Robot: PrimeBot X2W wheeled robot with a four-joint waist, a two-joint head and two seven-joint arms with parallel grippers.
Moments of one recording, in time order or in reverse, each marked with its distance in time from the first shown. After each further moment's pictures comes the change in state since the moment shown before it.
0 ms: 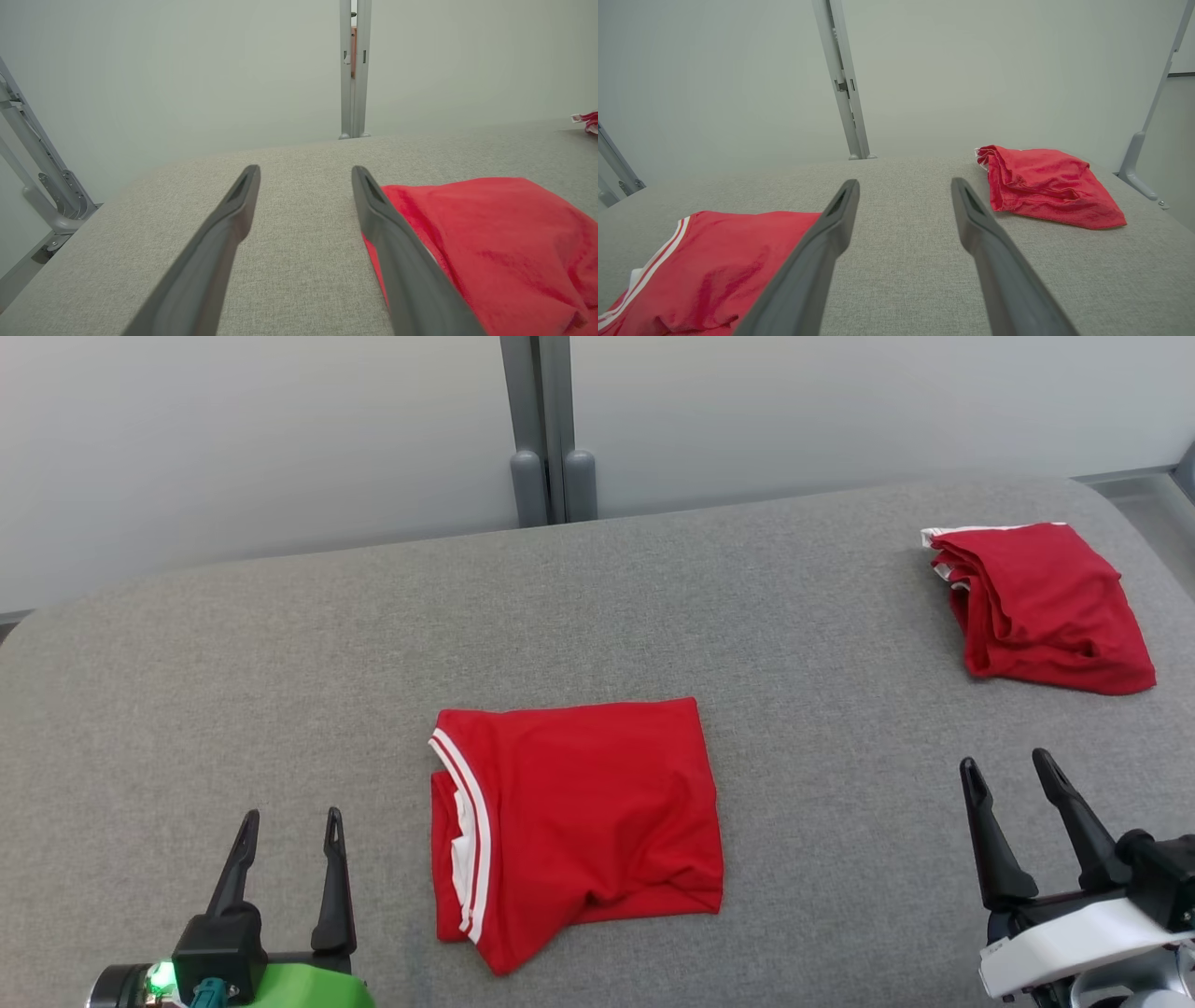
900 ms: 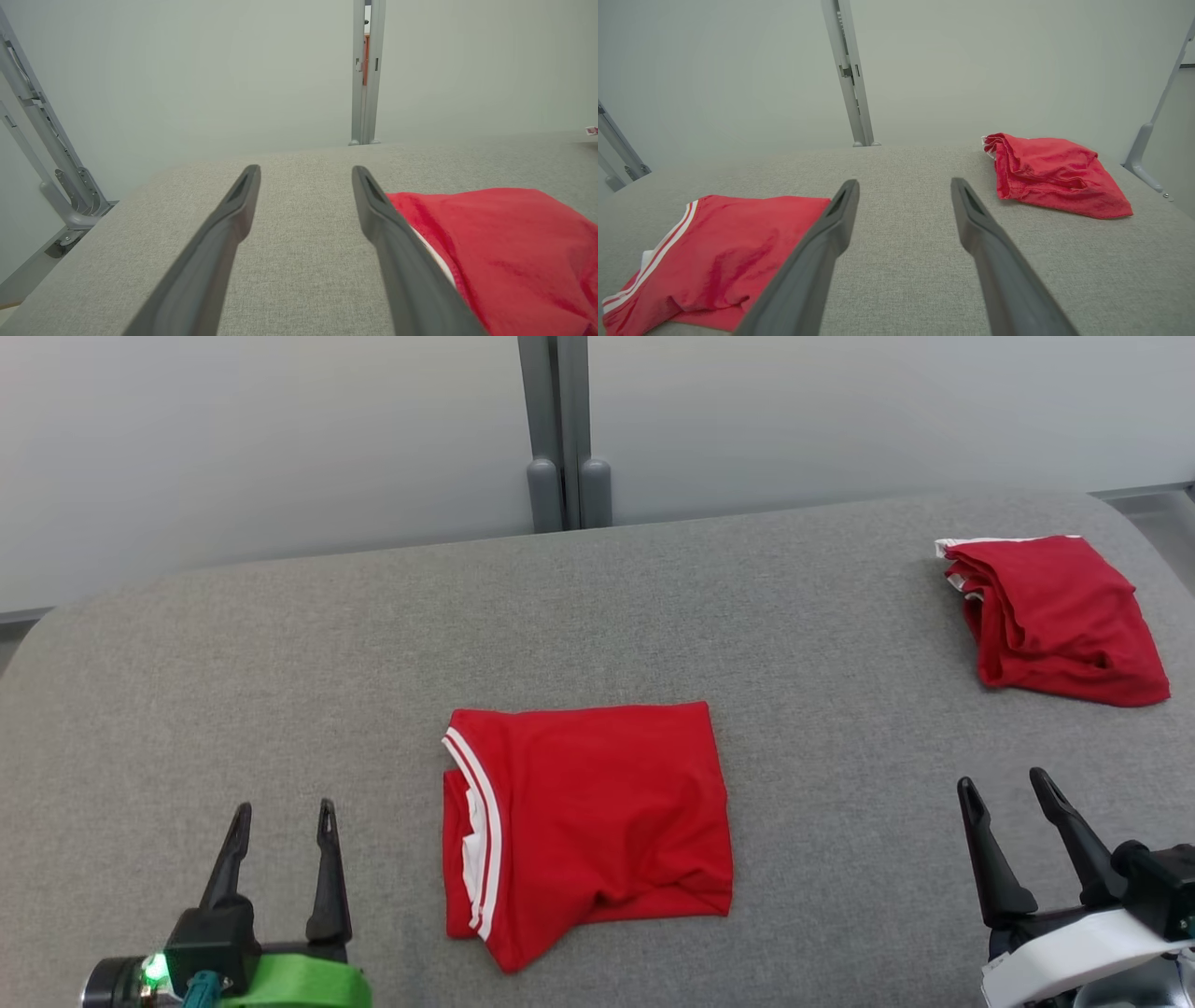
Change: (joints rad) left arm 0.001 0.006 -0.001 0.010 -0.022 0.014 -0.010; right arm 0.047 0.013 -0.012 -0.041 -0.016 0.000 0.060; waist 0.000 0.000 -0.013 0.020
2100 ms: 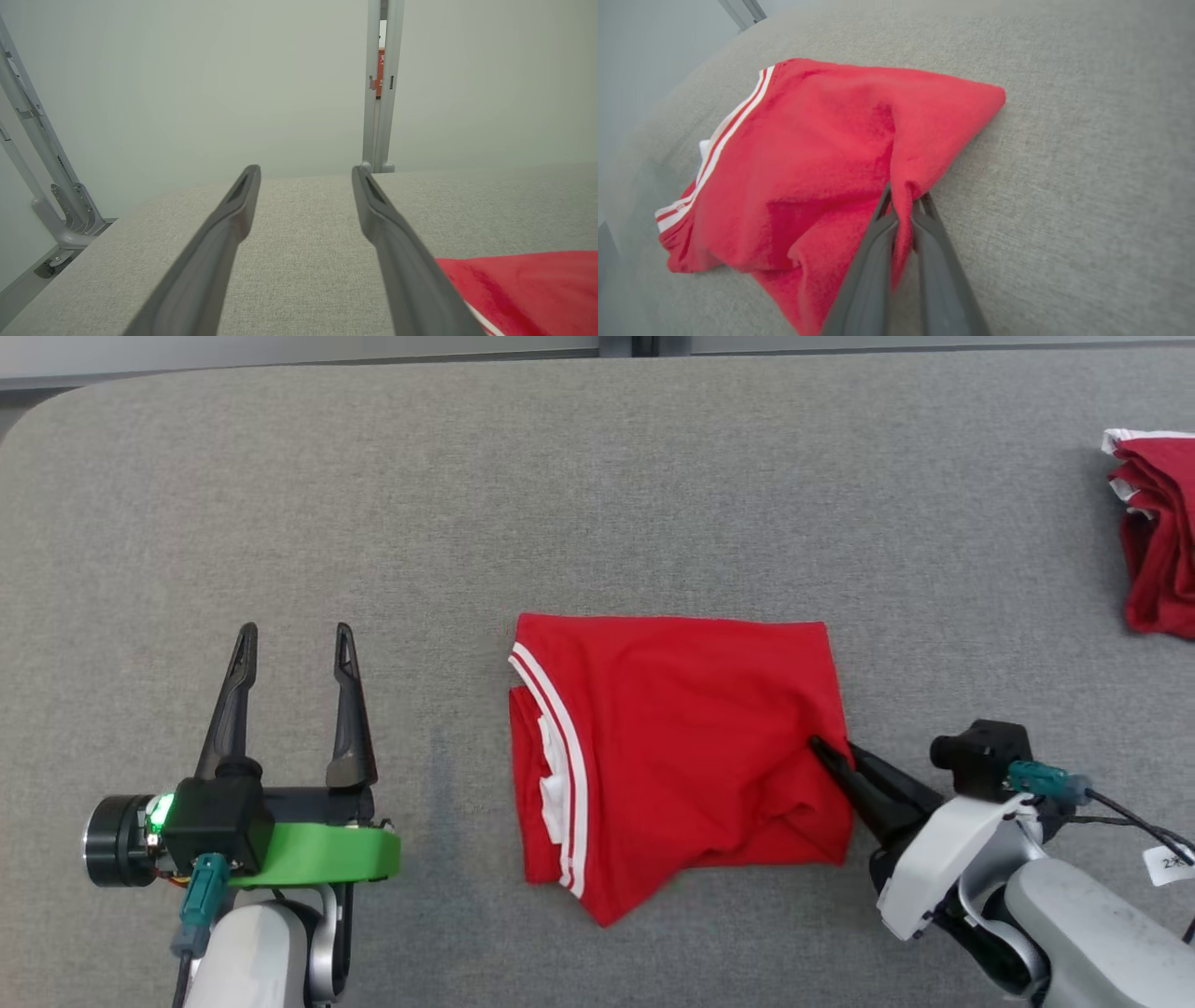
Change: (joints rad) left arm -0.233 -0.070 -0.012 -0.094 0.066 -0.009 -0.006; right arm -0.474 -0.255 0.619 0.345 0.369 0.001 0.008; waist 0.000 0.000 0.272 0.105
